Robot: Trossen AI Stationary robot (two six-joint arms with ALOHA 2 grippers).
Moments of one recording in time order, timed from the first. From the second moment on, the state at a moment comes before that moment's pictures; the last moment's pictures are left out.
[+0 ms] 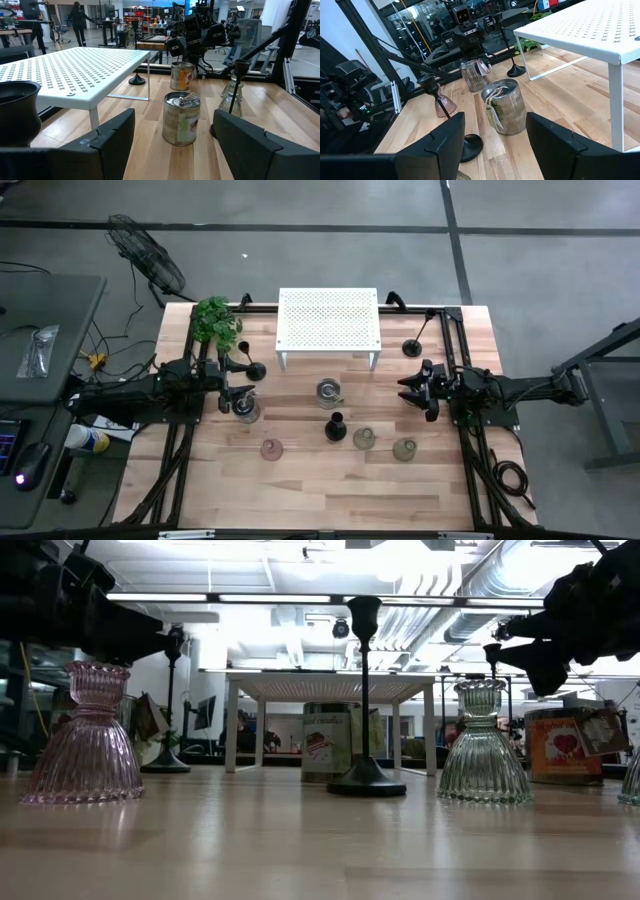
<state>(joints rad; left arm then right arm) 0.11 0.03 0.01 0.02 -0.04 -0.03 0.04 0.13 0.01 0.05 0.10 0.40</state>
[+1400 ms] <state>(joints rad) 0.11 0.03 0.01 0.02 -0.04 -0.03 0.04 0.13 0.01 0.06 0.12 0.44</state>
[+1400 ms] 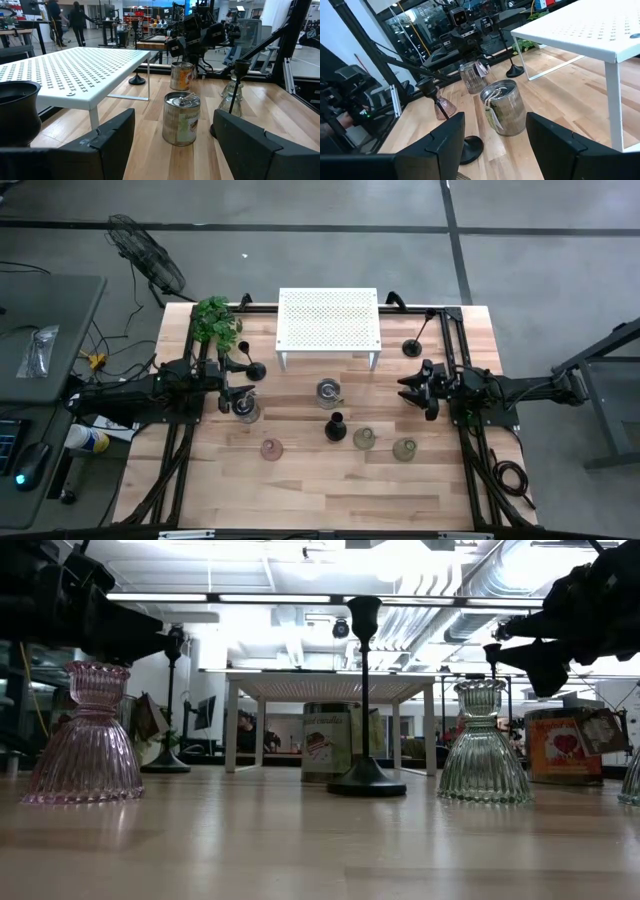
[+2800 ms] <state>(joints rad) 0.11 0.03 0.01 0.02 -0.04 -0.03 0.04 0.37 0.02 0.12 1.18 0.27</state>
